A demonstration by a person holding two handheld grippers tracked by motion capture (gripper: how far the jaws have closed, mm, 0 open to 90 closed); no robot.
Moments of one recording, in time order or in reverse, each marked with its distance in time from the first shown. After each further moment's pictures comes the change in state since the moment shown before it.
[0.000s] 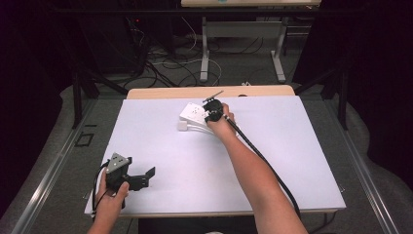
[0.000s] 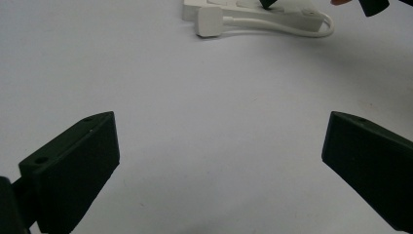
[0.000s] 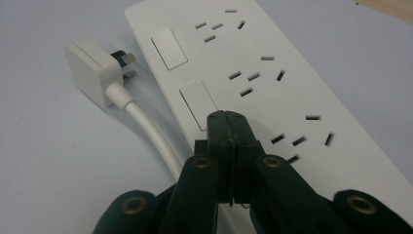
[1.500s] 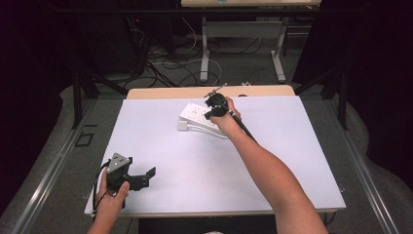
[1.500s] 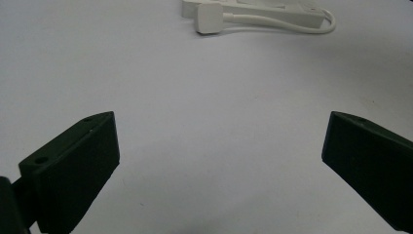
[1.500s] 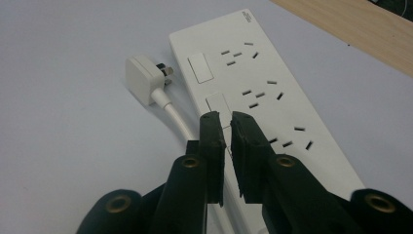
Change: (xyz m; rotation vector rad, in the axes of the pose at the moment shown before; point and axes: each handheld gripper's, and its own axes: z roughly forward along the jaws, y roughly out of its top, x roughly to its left) left arm 0.000 -0.001 0.003 -0.001 0.005 -0.003; right arm 0.001 0.013 -0.045 -0.040 0.078 -0.100
